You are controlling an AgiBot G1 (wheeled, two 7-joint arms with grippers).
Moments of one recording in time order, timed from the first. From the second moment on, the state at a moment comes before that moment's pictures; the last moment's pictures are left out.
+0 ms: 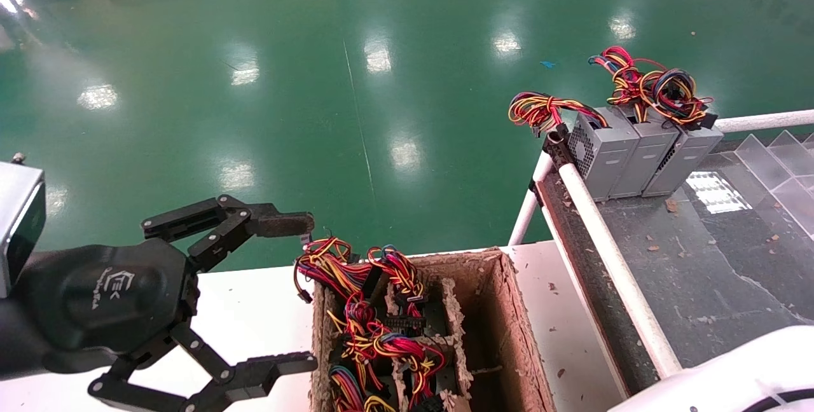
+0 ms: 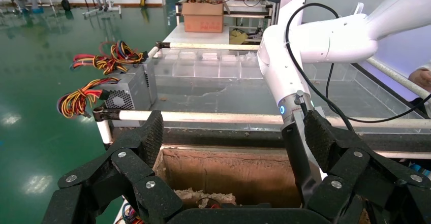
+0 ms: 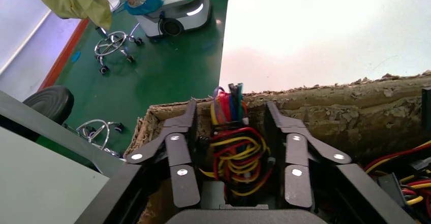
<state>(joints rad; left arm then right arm) -1.08 0.61 0.28 -1.28 0.73 1.49 -0.18 1.10 -0.99 -0.72 1.34 -1.24 -1.47 0.27</state>
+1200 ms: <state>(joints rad) -1.08 0.61 0.29 -1.28 0.73 1.49 -0.18 1.11 -0.93 -0.62 1.34 -1.05 -1.49 0.21</state>
